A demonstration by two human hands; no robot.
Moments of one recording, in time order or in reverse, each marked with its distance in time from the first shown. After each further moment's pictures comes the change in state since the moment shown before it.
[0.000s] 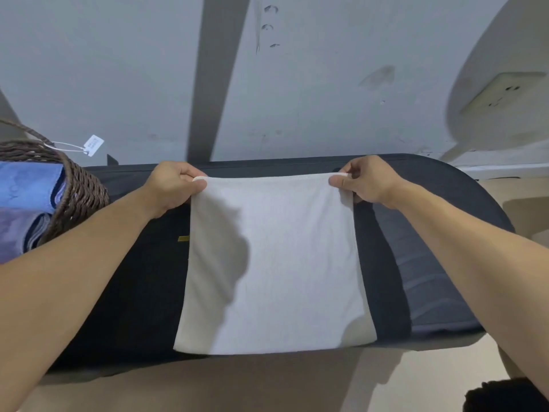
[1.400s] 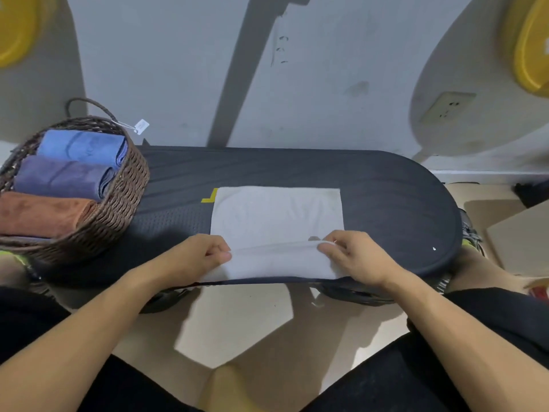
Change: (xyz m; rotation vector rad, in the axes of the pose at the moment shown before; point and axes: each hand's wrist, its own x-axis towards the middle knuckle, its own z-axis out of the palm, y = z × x) left_hand -0.214 -0.056 0.029 0.356 -0.350 0.246; right_hand -0.215 0.036 0.059 -0.244 -0.072 -0.271
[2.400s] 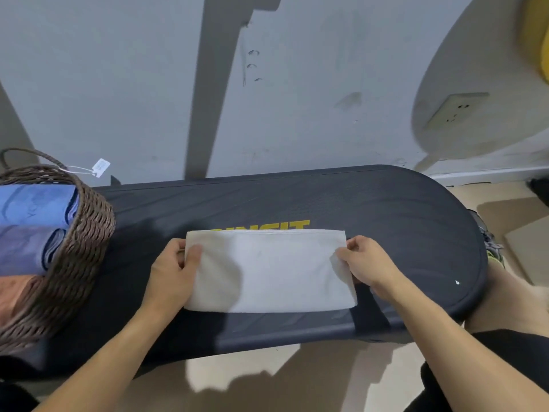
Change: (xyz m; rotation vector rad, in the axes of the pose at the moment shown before) left_hand 0.085 -0.018 0.000 -0.404 0.638 -0.231; right_hand 0.082 0.032 -0.010 0.414 0.184 0.579
